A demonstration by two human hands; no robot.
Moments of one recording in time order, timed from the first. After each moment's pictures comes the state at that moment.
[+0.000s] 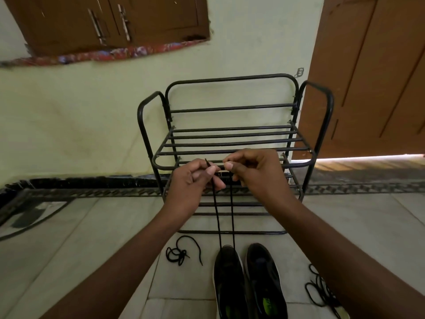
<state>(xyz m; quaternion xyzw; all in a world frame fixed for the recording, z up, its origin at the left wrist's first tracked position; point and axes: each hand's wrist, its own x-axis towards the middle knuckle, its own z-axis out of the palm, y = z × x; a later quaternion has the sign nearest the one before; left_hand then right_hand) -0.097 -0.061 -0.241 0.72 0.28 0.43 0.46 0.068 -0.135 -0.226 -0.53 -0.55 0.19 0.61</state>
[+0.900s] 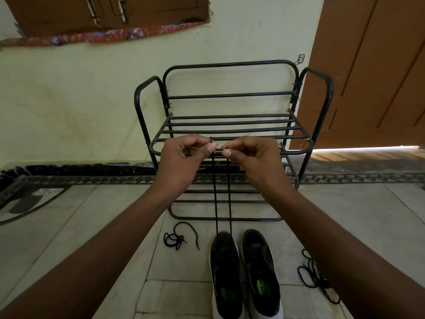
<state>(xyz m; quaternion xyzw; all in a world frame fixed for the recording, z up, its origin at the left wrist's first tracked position) -0.102 -0.060 -0.219 0.76 0.30 0.47 0.34 0.066 -0.139 -0.233 -0.53 -0.54 0.18 0.63</state>
